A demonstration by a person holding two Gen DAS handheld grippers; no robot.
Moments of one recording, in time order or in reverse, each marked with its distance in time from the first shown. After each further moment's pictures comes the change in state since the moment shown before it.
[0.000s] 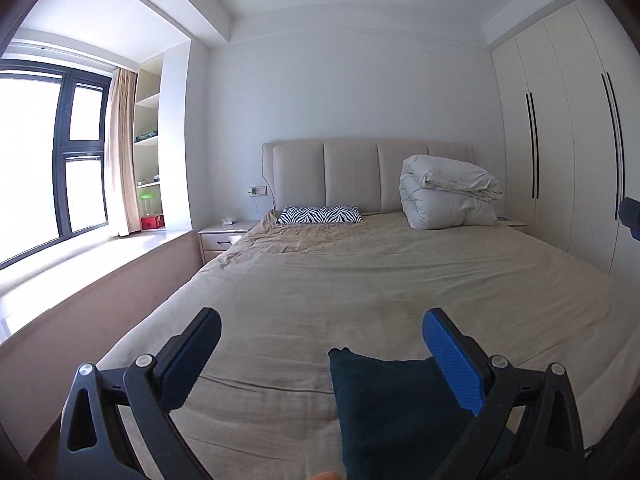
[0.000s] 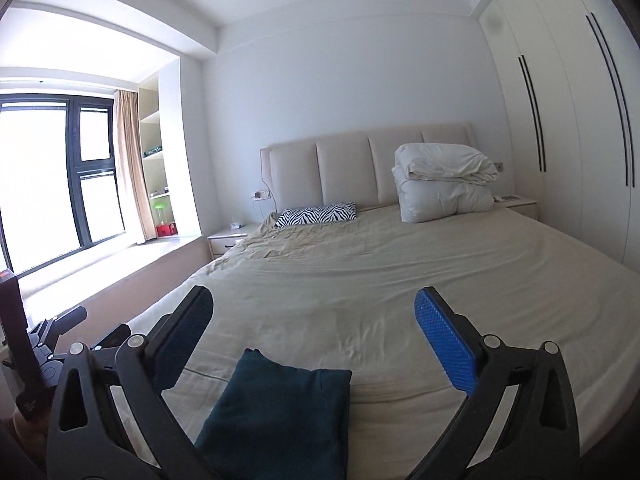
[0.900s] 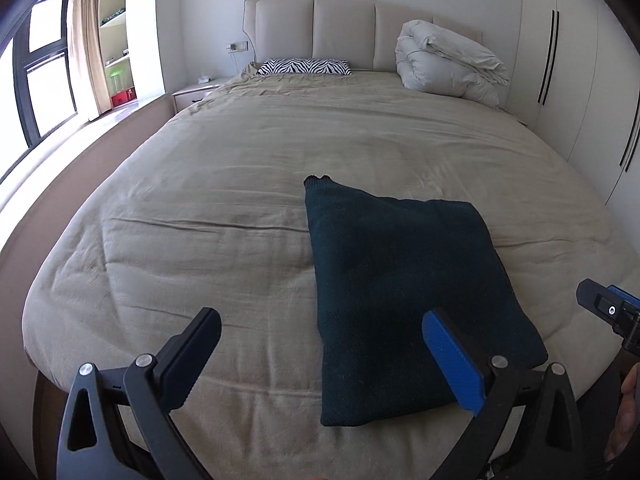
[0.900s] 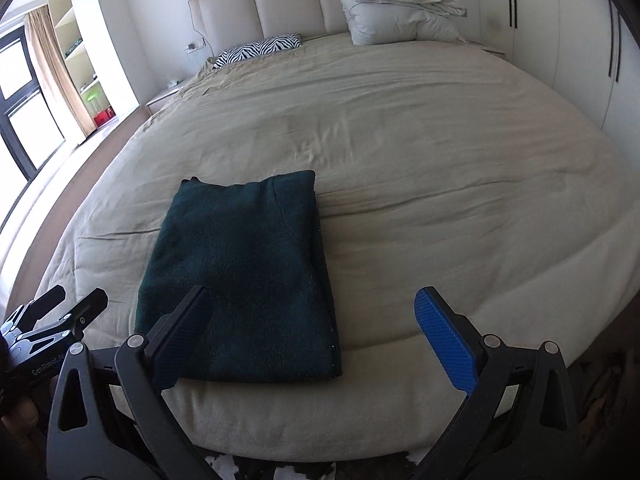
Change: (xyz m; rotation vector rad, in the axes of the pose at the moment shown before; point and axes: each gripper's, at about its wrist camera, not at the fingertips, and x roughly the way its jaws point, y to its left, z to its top) left arm 0.074 -0.015 -0.101 -0.037 0.536 -0.078; right arm 0.098 -0.016 -0.156 0.121 0.612 -0.183
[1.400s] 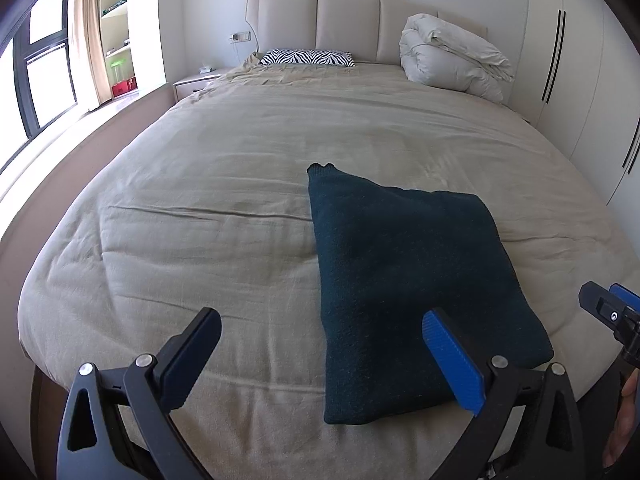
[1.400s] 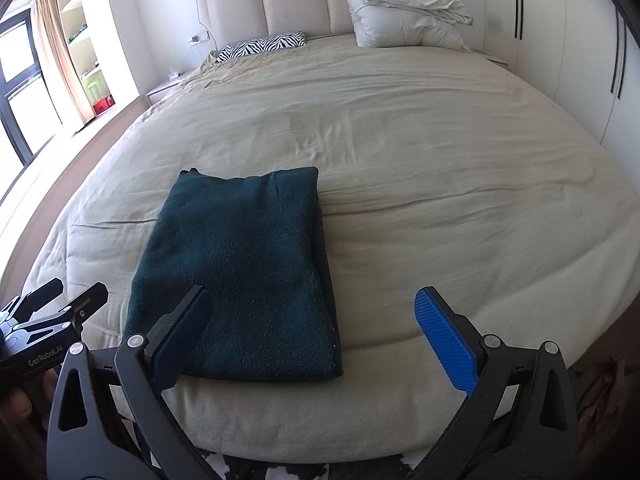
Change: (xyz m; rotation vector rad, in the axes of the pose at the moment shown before) left arm 0.007 0.005 -0.002 -0.016 0.028 0.000; right arm 0.005 0.014 0.000 -0.049 -0.001 -0.023
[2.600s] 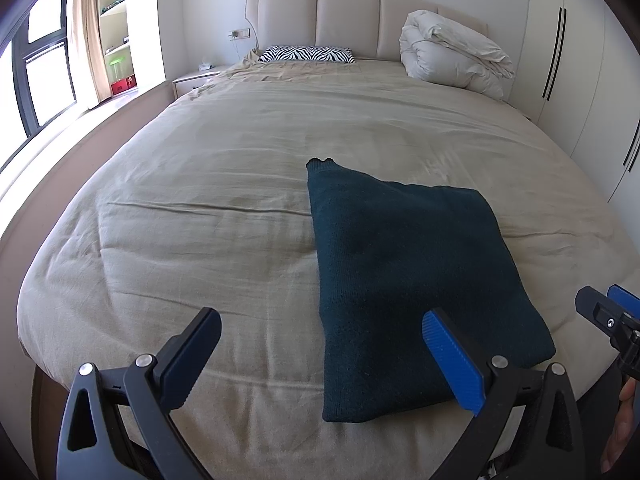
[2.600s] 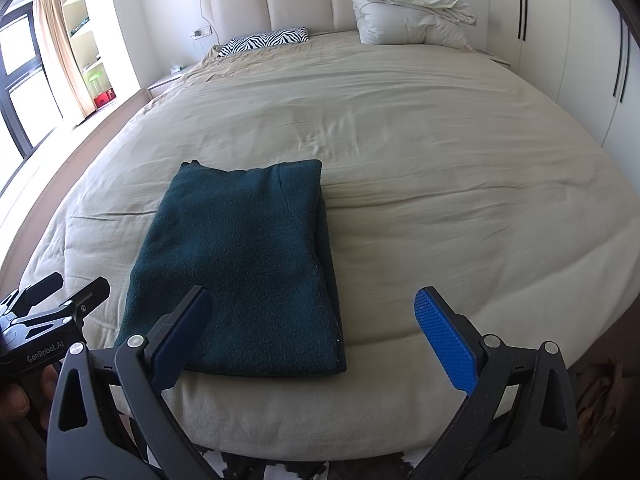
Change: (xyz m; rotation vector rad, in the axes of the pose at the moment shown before) left arm 0.003 0.001 -0.003 0.001 0.008 0.001; right arm 0.006 0.010 -0.004 -0.013 0.011 -0.003
